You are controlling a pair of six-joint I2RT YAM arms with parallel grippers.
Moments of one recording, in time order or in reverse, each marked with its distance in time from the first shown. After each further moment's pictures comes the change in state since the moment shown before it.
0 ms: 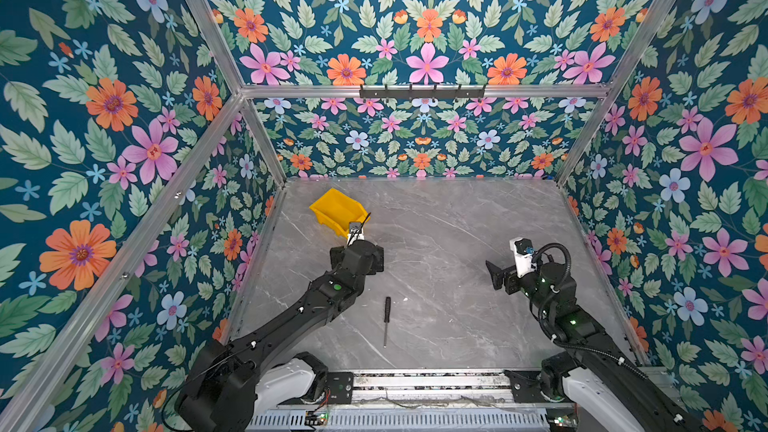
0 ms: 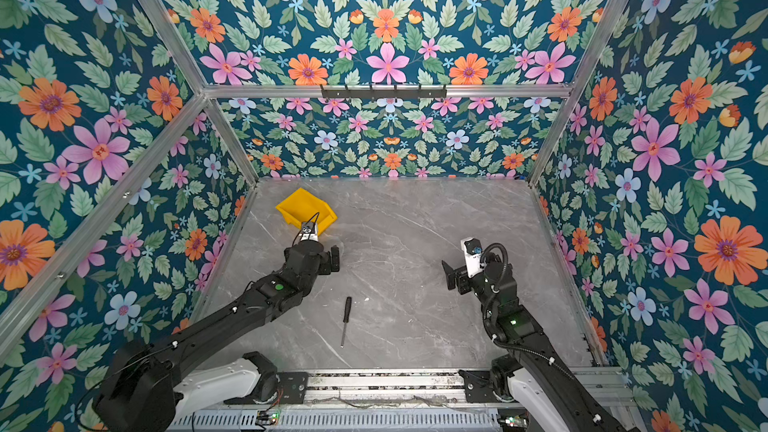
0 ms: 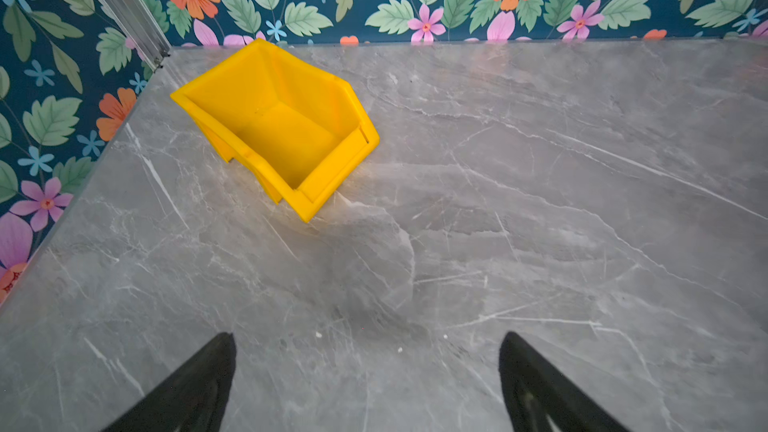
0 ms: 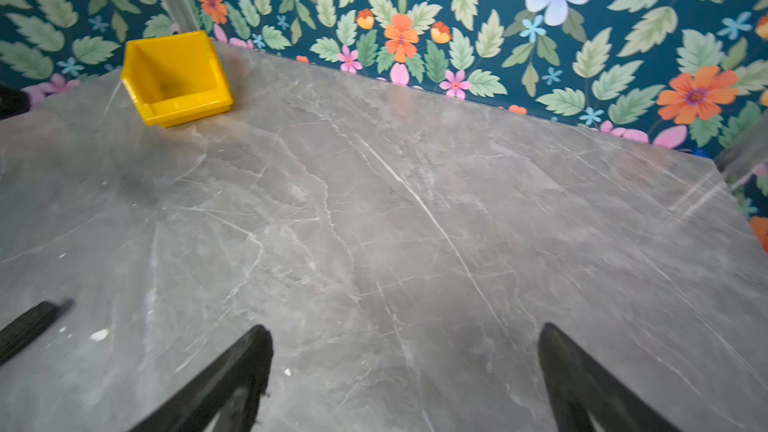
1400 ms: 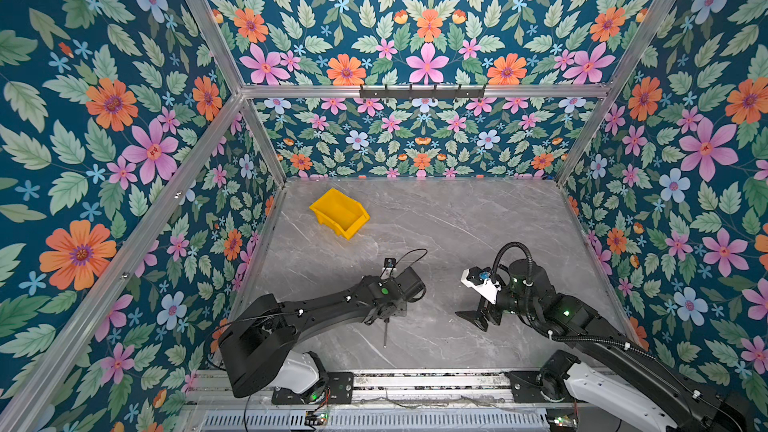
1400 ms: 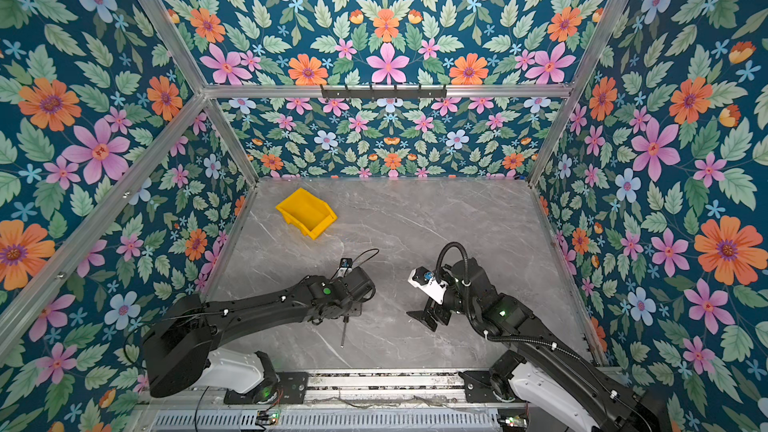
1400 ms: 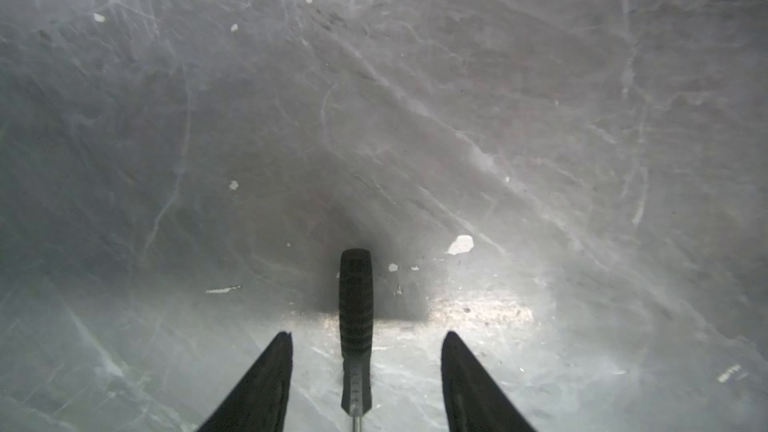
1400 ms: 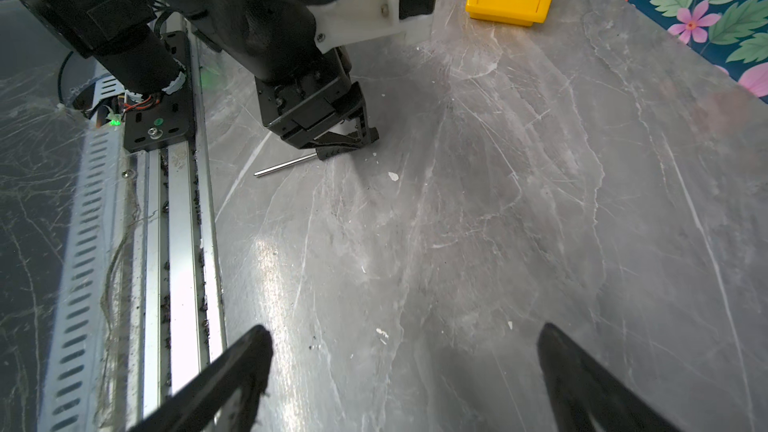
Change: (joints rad) left arm -0.369 0.311 0.162 -0.515 0.184 -0.509; right arm 0.308 0.127 0.219 -0.394 -0.354 -0.265
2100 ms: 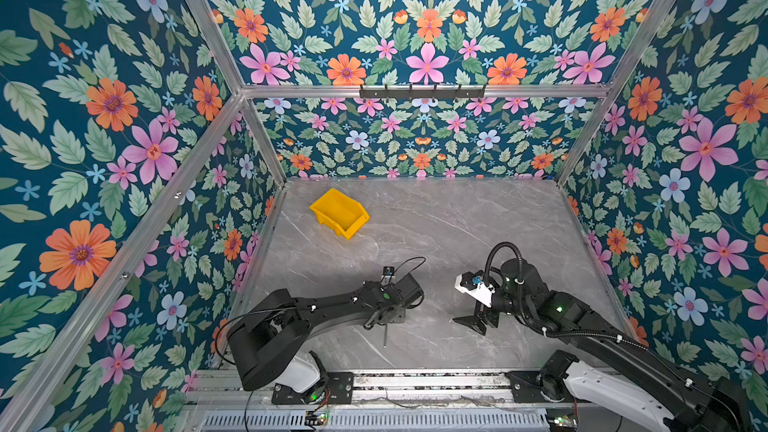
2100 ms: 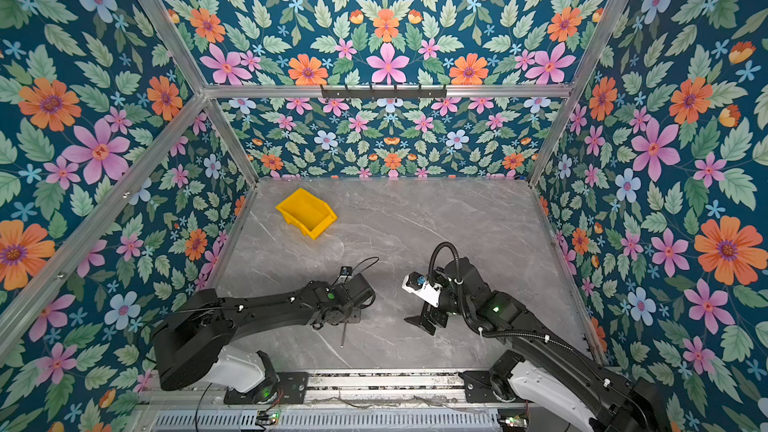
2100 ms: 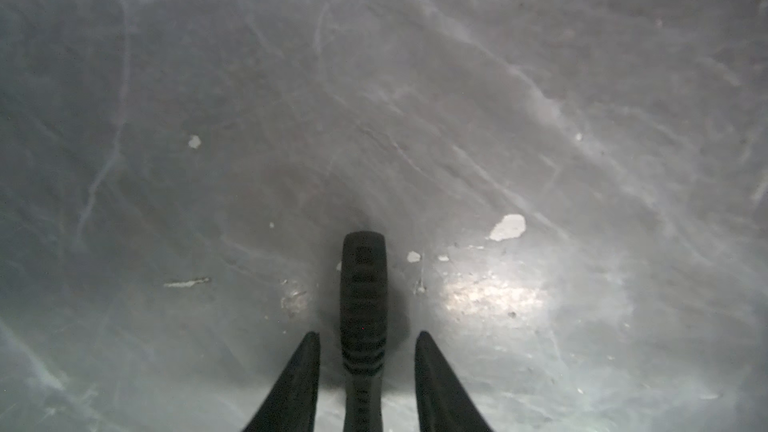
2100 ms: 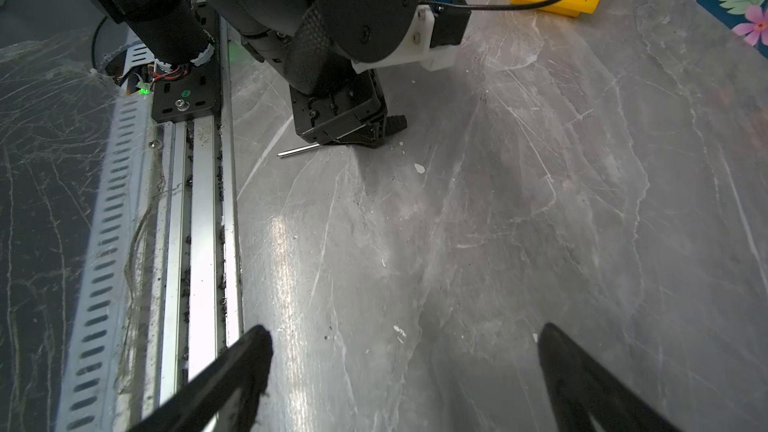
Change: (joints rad) left arm 0.006 0.048 -0.079 0.087 0.047 -0.023; right arm 0.031 0.055 0.011 -0.013 -0.035 -0.051
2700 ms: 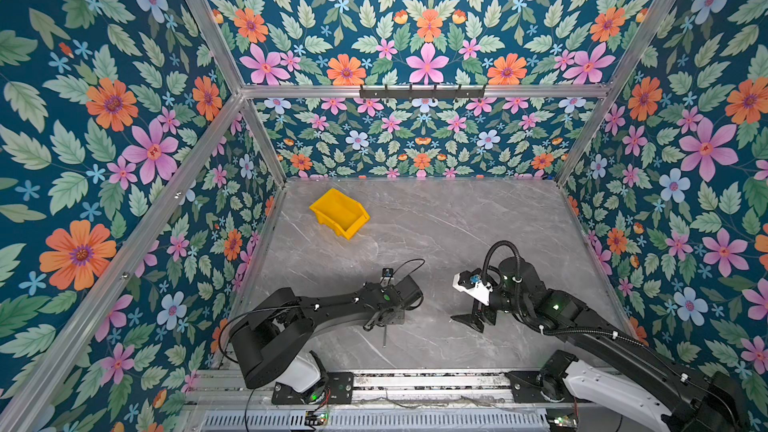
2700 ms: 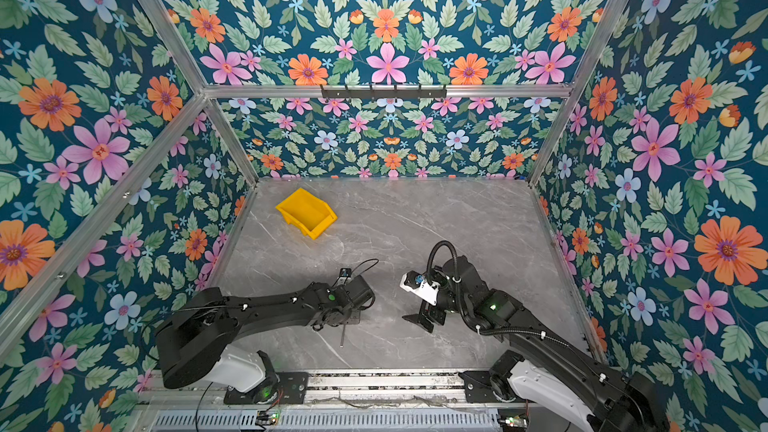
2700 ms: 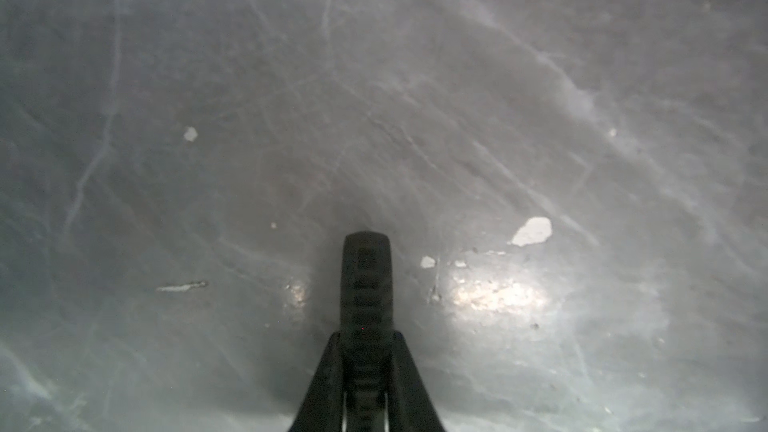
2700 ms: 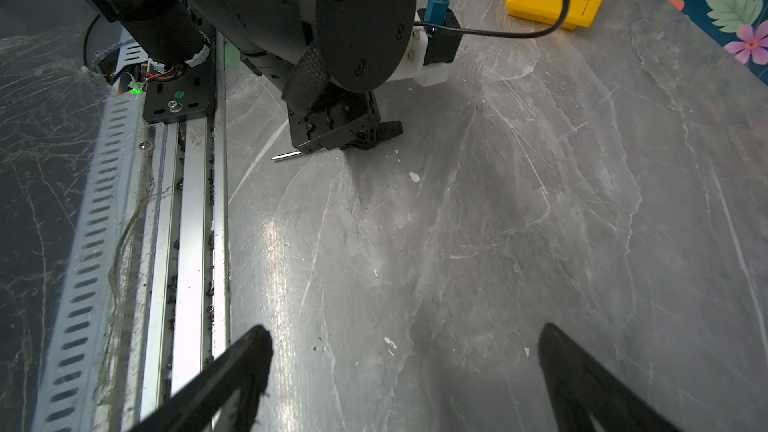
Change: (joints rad) left arm 0.003 0.010 -0.021 0.020 -0.008 -0.006; right arm 0.000 0.029 0.004 0.040 0.000 -0.021
